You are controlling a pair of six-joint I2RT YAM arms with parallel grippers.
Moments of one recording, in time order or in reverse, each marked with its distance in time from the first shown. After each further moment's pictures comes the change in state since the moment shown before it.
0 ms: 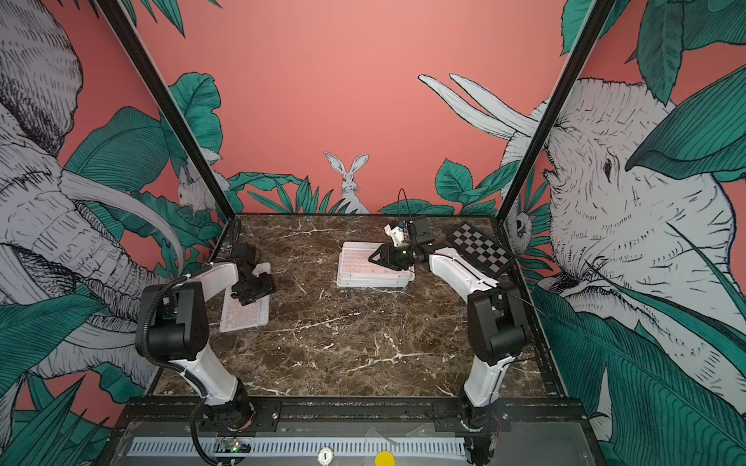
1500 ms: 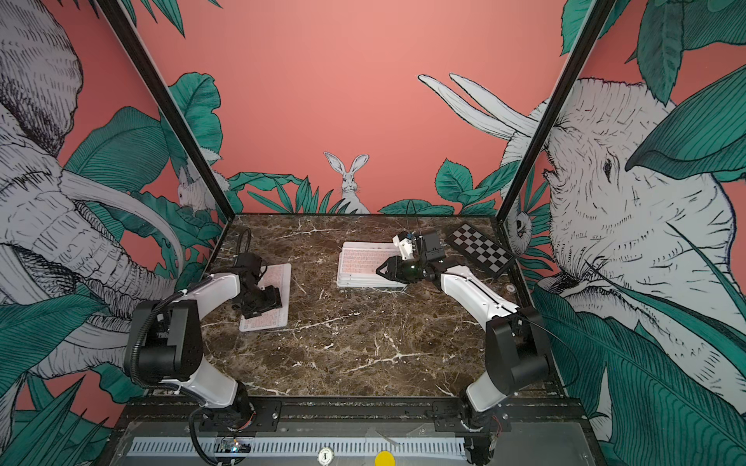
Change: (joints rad) left arm -0.065 -0.143 -0.128 -0.104 0.033 0.058; right arm 0.000 -0.206 -0.231 0.040 0.058 -0.007
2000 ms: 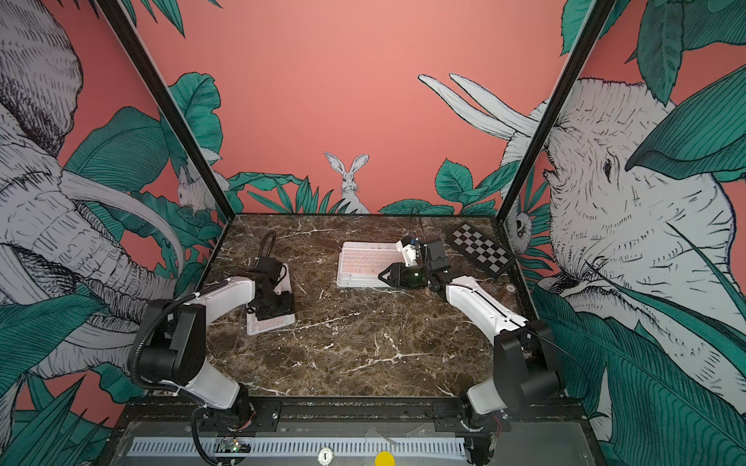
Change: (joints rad) left arm -0.195 -0.003 -0.036 0.033 -0.040 -0.026; right arm 0.000 -0.101 -0.119 0.063 0.003 0.007
